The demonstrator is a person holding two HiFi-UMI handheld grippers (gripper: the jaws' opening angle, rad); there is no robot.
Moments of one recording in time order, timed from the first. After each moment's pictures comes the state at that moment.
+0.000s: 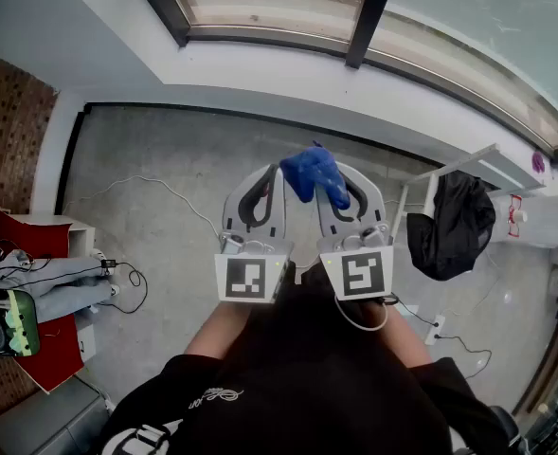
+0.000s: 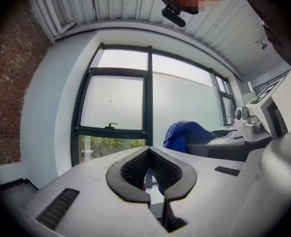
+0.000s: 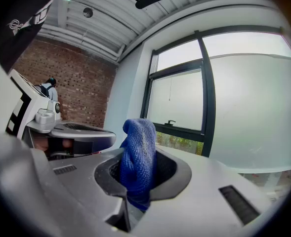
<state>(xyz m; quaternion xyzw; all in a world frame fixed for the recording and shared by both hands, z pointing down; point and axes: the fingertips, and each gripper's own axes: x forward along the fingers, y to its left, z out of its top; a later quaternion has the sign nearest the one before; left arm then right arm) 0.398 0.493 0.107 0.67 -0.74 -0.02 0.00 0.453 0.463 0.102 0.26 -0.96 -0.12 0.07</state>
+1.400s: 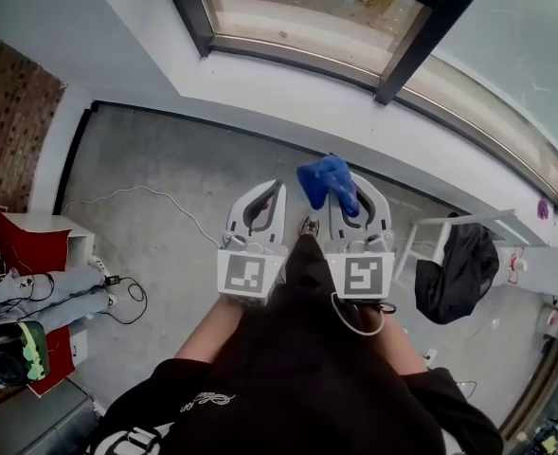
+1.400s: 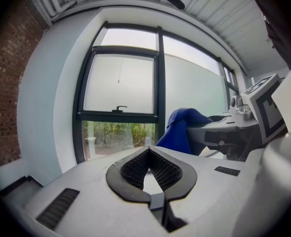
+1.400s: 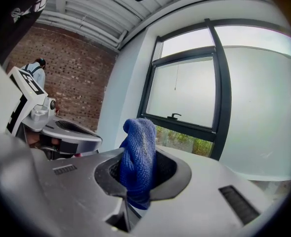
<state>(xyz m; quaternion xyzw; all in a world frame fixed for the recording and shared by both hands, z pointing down) 0.255 0.417 0.169 0.69 -0.73 0.05 0.05 0.322 0.367 0.143 0.27 -0.95 -0.14 0.12</state>
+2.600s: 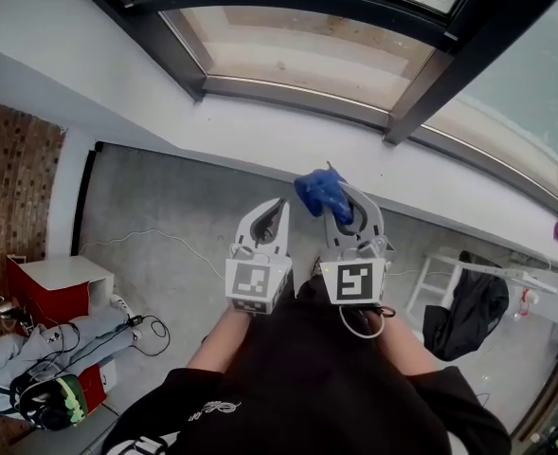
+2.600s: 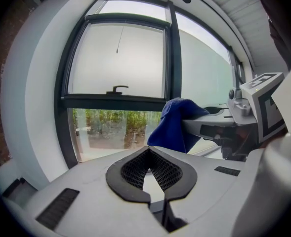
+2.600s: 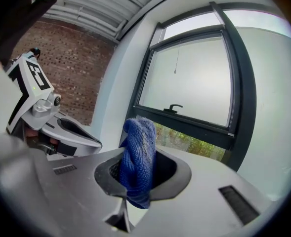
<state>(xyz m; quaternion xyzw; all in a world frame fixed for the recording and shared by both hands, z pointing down) 0.163 0.209 0.212 0.69 -0.70 0.10 0.12 0.217 0.161 0.173 0.25 -0.94 -0.15 0.17</state>
